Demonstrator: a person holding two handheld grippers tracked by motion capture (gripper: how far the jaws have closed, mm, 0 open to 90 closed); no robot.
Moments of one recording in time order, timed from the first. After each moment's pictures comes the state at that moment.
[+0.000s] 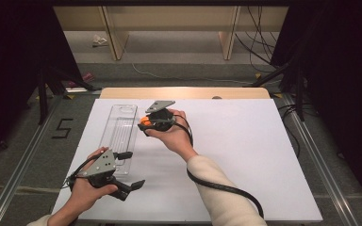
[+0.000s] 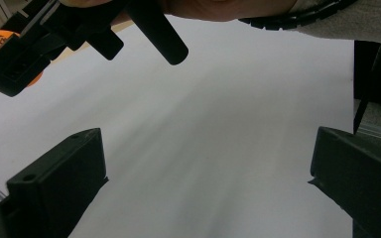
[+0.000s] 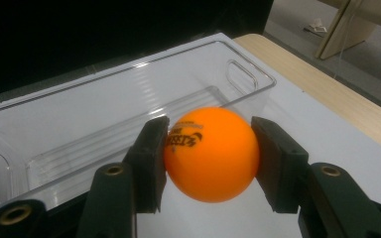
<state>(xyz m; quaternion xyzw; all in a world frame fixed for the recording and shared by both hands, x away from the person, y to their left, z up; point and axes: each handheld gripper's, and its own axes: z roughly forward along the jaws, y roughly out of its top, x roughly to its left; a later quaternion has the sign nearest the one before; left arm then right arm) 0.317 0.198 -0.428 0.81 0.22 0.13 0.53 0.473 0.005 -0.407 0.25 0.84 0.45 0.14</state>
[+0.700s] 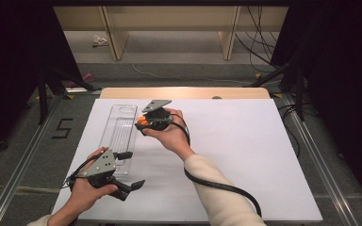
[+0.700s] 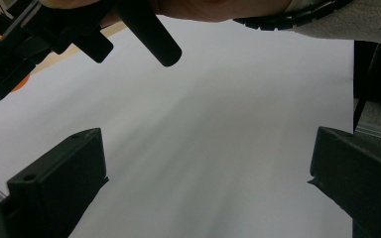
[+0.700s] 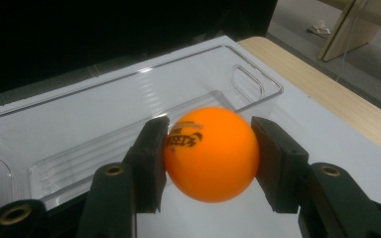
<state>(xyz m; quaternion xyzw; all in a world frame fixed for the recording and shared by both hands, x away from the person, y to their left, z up) 0.317 0.198 -0.428 0.81 0.21 0.13 0.53 0.475 0.014 -0.406 0.24 0.85 0.45 0.14</state>
